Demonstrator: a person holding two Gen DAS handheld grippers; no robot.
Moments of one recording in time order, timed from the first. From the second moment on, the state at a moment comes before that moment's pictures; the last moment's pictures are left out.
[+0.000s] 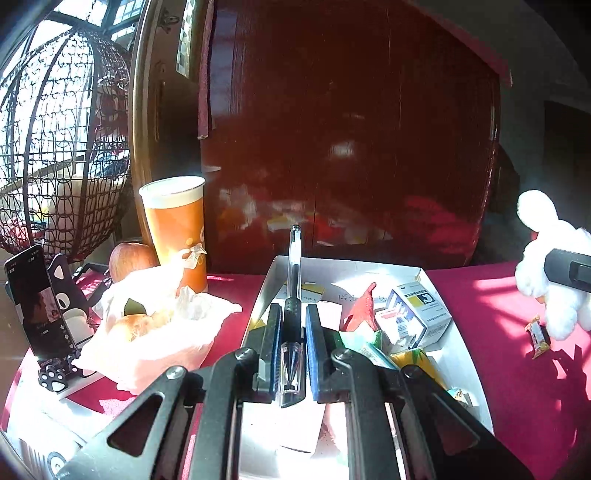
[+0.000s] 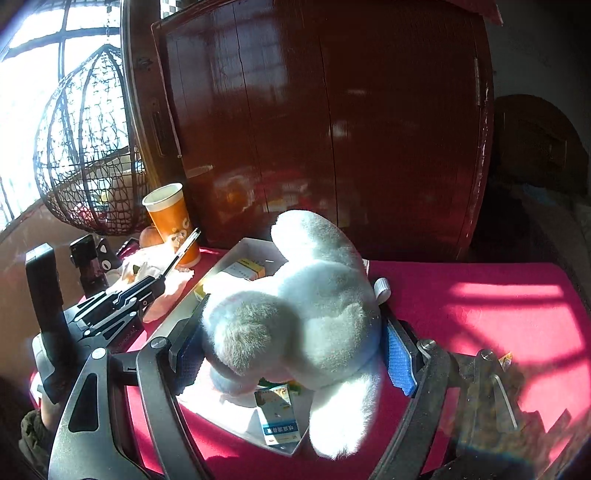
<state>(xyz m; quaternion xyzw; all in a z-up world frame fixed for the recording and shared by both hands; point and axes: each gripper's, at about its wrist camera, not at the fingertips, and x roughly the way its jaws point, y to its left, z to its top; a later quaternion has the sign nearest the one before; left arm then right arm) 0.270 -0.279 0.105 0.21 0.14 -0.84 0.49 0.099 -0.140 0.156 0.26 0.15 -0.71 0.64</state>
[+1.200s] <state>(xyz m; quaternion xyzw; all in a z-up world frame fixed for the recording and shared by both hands) 0.254 -0.355 0.102 0.19 0.25 -0.81 0.50 0.136 -0.209 0.090 0.24 0.22 -0.71 0.62</state>
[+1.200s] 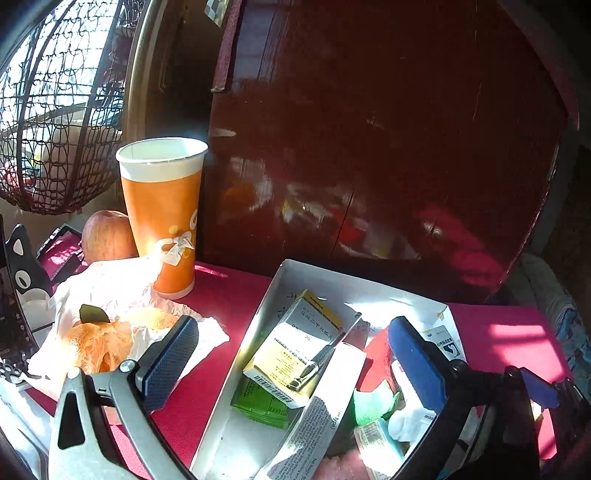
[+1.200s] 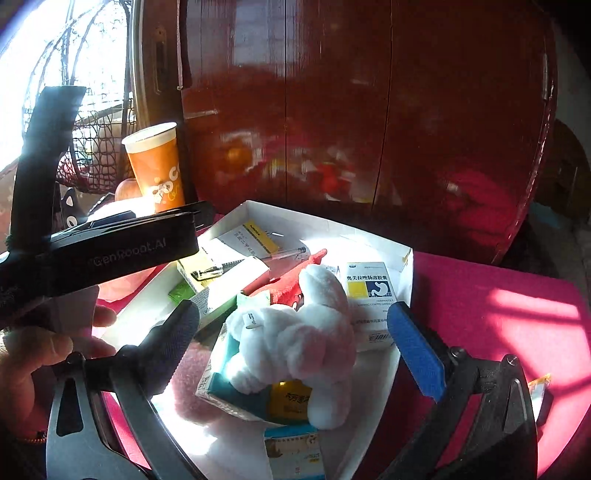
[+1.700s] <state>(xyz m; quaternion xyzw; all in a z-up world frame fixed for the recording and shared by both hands) 0.306 -0.290 0.117 0.09 0.29 -0.80 0.52 0.109 -0.147 0.088 0.27 0.15 -0.74 0.60</state>
